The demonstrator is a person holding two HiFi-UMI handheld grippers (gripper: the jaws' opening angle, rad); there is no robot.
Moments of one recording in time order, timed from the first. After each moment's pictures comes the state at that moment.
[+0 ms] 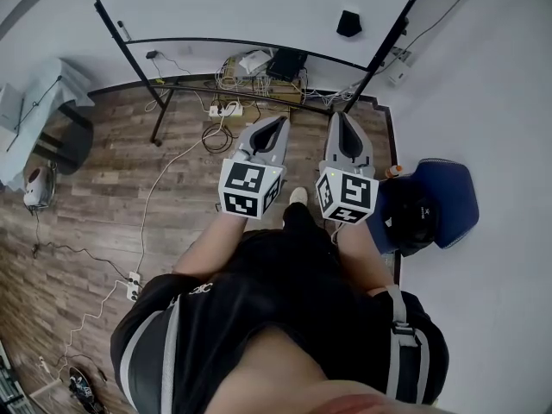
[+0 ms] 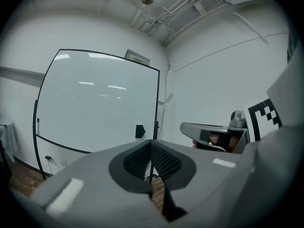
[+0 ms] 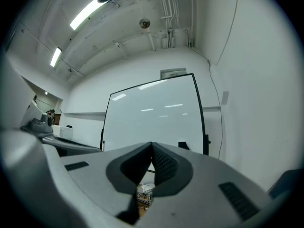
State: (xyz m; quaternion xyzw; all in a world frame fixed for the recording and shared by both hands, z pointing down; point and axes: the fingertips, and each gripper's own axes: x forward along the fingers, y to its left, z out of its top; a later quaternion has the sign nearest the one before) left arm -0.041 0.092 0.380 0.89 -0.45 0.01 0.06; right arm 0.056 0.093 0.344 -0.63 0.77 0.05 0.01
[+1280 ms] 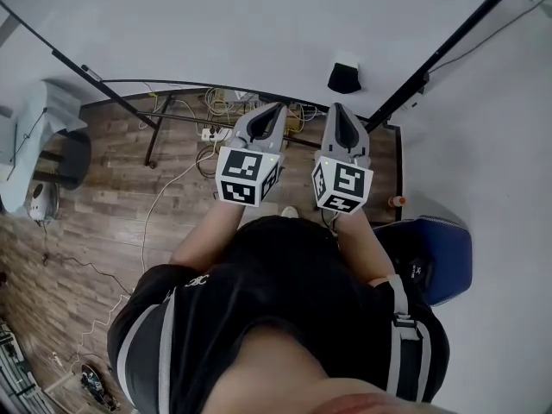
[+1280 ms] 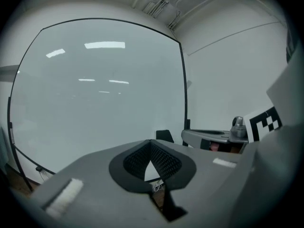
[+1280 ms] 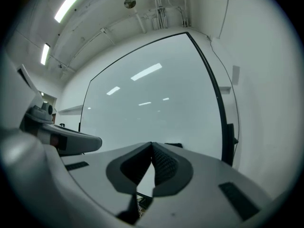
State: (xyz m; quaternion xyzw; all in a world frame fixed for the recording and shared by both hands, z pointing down) left arm 0.042 -0.224 0.384 0.88 -0.47 0.04 0.06; right arm 0.143 -0.226 0.373 -0.63 0.78 0.01 0.00
